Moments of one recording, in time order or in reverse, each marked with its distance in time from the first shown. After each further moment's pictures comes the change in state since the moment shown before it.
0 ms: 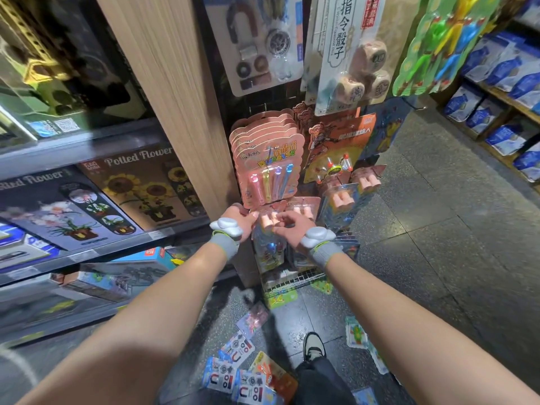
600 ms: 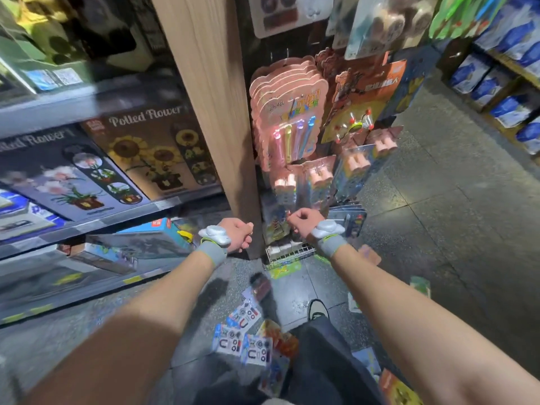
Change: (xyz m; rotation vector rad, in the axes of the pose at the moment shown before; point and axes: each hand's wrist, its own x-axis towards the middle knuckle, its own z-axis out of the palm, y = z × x) left_hand -0.051 -0.101 -0.013 -0.085 -0.232 -0.120; right_hand -0.013 0.069 0.053 -0.096 0.051 0.199
